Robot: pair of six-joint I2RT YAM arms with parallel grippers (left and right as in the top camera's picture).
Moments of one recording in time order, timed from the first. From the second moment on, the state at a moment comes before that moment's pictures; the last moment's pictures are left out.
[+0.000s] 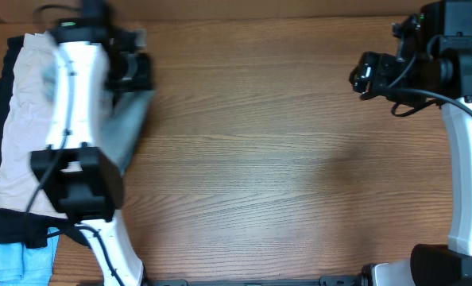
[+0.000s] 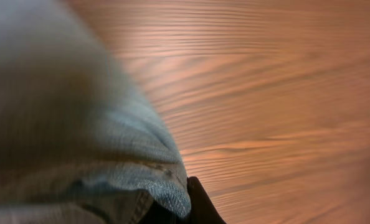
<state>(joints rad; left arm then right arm) 0.02 2.12 2.09 -1.33 0.32 -0.01 -0.01 1.63 1.91 -1.37 -0.20 0.23</state>
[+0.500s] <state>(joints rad) -0.50 2.12 2.09 -0.87 0.40 -0.20 -0.09 1.63 1.91 -1.41 -0.20 0.19</state>
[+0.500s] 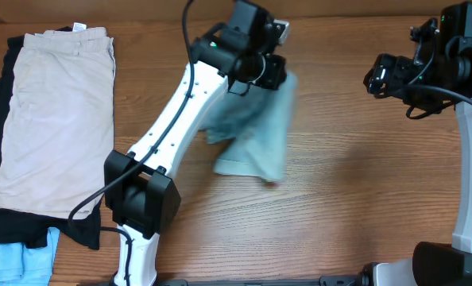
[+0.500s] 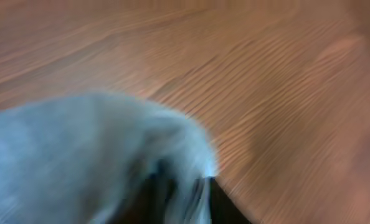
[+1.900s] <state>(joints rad) -0.37 2.12 1.59 -0.87 -0.01 -0.89 -0.10 1.63 1.71 -1.32 -0.28 0.15</state>
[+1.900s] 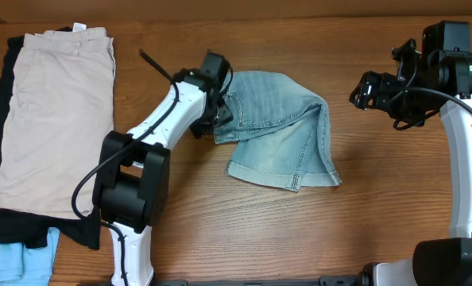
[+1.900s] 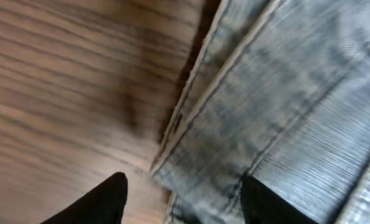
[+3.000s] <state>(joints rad) -0.30 2.10 2.25 -1.16 -0.03 -0.49 -0.02 1.63 1.71 -1.25 -0.31 0.14</state>
